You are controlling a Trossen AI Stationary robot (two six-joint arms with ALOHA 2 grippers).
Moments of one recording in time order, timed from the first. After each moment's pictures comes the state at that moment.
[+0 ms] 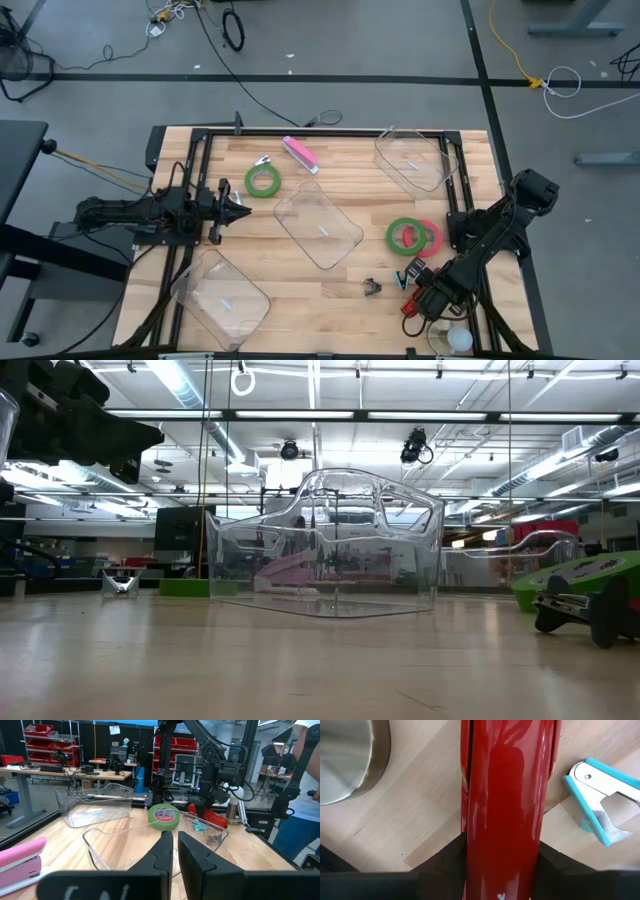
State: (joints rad) left arm -0.01 0.01 0.01 0.05 -0.02 -0.09; right arm 0.87 1.55 0.82 -0.82 -0.04 0.04
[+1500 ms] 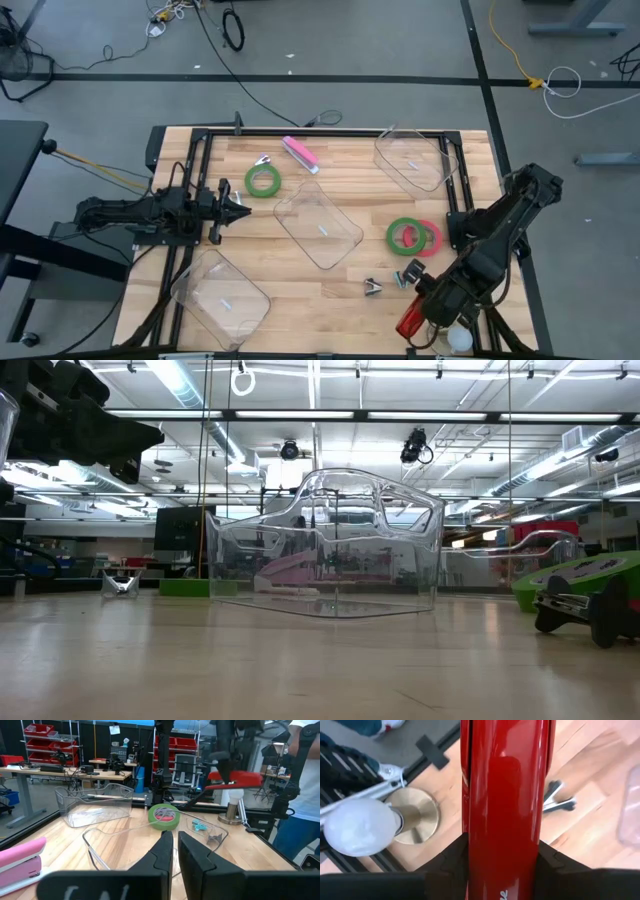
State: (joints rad) left arm -0.01 0.01 0.01 0.05 -0.02 -0.09; right arm 0.82 1.47 1.38 -1.17 -0.04 -0.05
